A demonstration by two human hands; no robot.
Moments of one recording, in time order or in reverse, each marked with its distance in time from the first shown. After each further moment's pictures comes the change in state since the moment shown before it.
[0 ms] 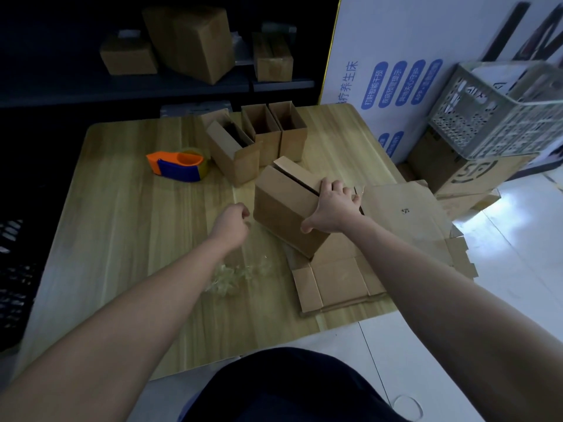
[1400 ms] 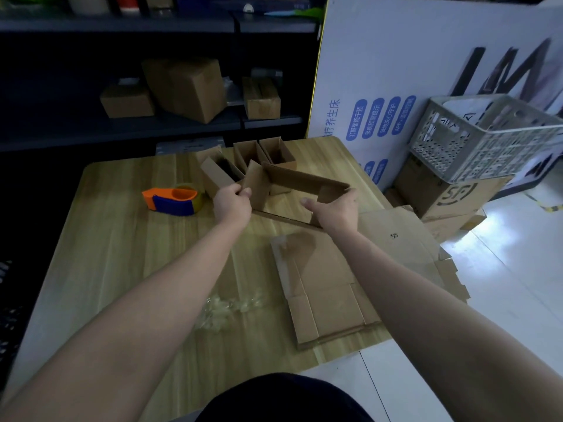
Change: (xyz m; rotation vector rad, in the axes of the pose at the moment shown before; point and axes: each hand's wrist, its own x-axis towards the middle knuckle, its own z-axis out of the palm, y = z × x) left_hand 0.025 0.082 -0.053 -0.484 0.272 -0.113; right_hand 0.005 0.002 -0.029 0.981 0.371 0.314
